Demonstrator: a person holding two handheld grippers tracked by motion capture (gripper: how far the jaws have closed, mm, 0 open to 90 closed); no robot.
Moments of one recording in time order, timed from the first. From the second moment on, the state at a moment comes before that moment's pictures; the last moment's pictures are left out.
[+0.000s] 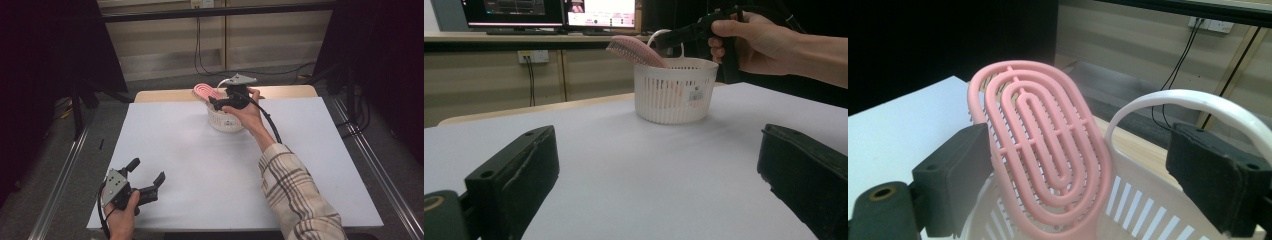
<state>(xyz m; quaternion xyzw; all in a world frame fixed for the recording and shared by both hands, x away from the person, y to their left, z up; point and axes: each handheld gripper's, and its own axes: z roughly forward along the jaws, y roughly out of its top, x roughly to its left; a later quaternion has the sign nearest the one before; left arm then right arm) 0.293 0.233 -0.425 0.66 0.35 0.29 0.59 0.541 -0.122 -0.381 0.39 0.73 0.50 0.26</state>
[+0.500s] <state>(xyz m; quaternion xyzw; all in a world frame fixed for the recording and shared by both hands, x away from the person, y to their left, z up) 0.295 0.231 -0.425 0.66 0.36 0.29 0.59 0.520 -0.140 -0.368 0.39 0.70 0.53 0.29</state>
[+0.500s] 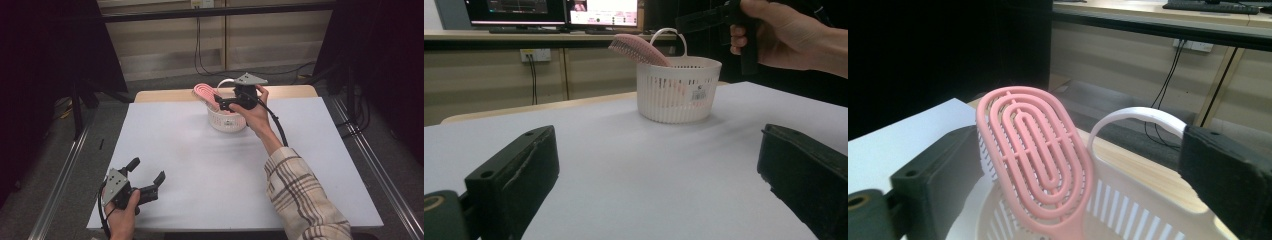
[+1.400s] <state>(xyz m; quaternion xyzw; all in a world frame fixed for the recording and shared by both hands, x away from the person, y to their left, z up) 0.294 0.233 -0.425 0.66 0.36 0.29 0.59 0.488 -0.176 -0.359 0.40 0.67 0.53 0.34</state>
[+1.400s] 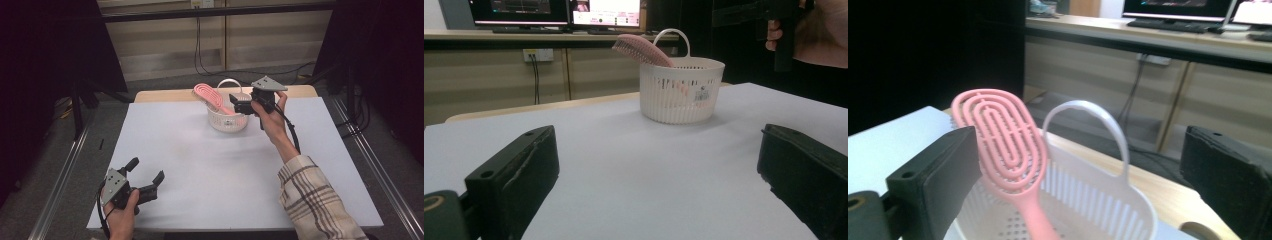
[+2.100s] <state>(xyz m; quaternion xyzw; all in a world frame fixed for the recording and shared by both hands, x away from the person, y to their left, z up) 0.293 0.233 -0.425 0.66 0.36 0.29 0.59 0.456 -0.195 -0.368 0.41 0.65 0.53 0.37</state>
